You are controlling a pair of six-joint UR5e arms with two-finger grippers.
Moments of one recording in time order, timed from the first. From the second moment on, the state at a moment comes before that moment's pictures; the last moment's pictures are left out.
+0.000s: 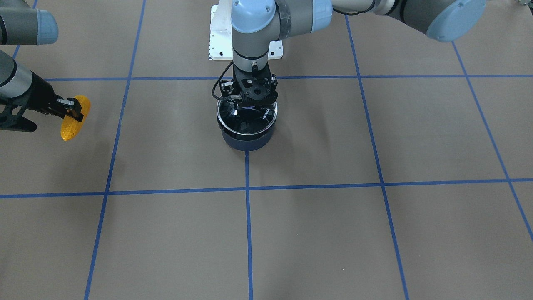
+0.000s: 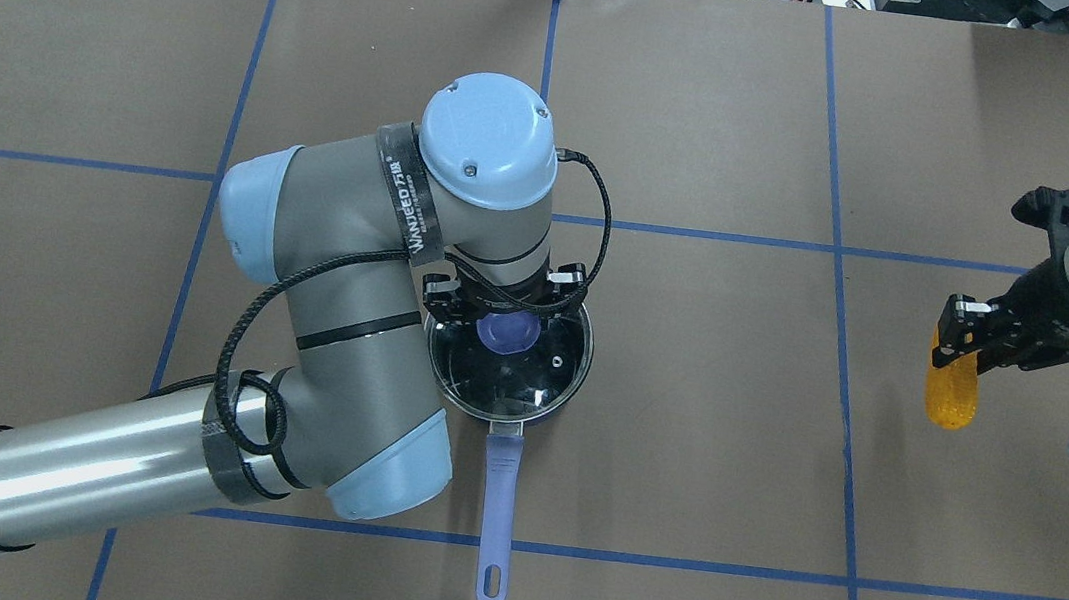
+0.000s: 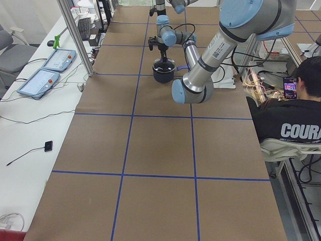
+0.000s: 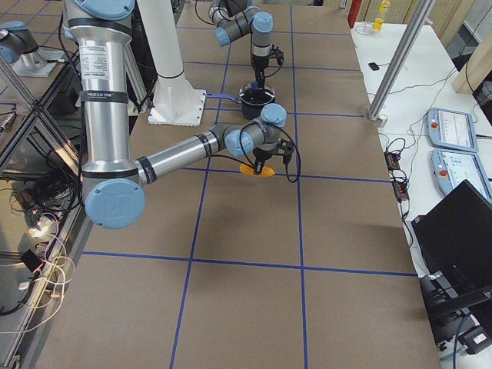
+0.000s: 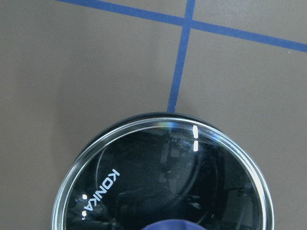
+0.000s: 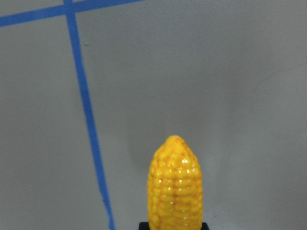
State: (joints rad) left arm -0.51 -2.45 -1.67 -1.38 -1.95 -1.38; right arm 0.96 -1.49 1.92 -1.53 2.33 0.91
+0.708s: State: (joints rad) left arm -0.68 -2.04 -2.02 -1.36 -2.03 -0.99; right arm 0.86 -1.02 1.92 -1.96 2.32 1.05
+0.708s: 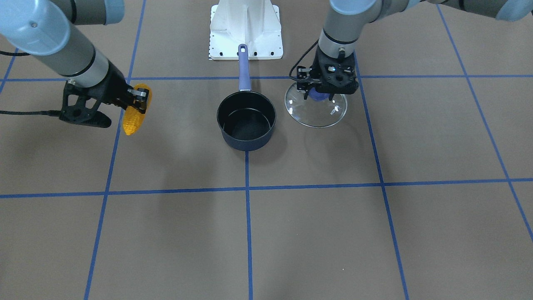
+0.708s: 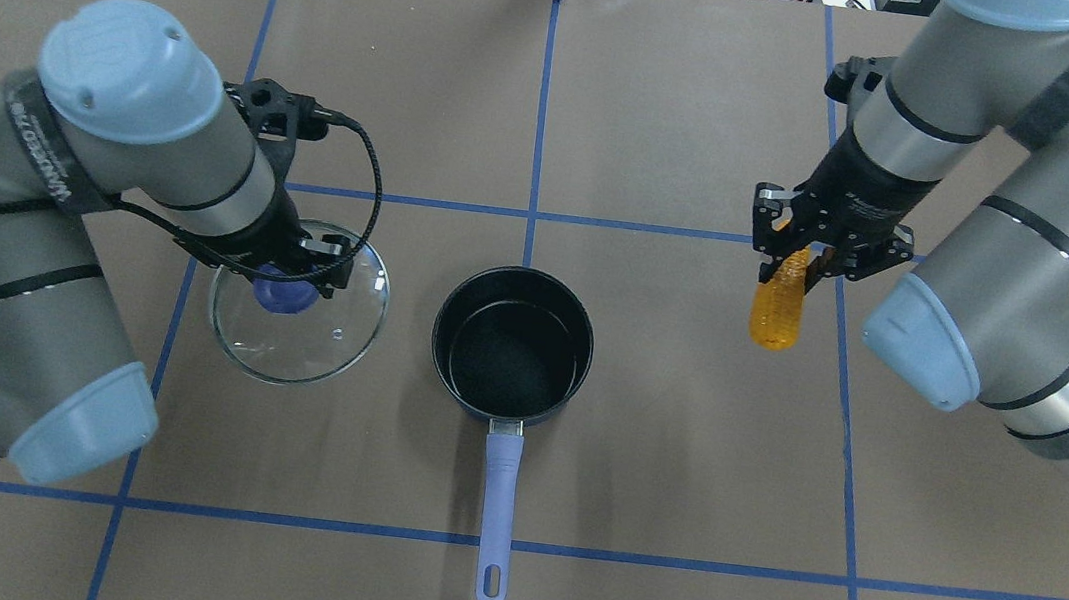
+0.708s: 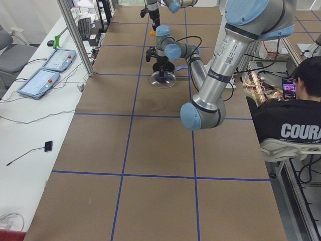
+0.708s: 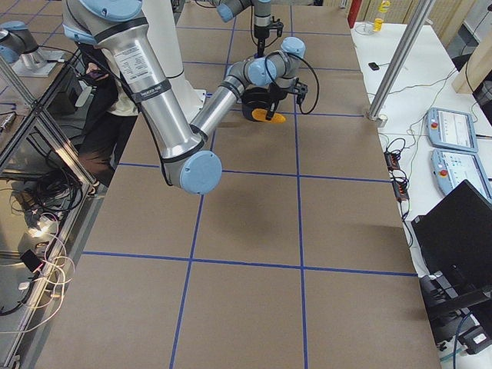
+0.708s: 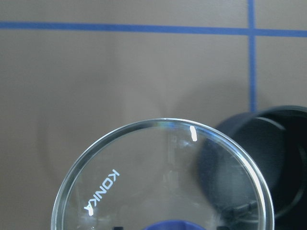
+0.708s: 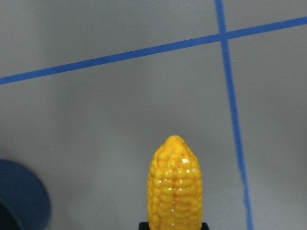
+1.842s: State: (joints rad) left arm -0.95 -1.57 -2.00 -1.70 -2.23 -0.56; right arm 0.63 -0.68 1.56 -1.75 2.16 1.24
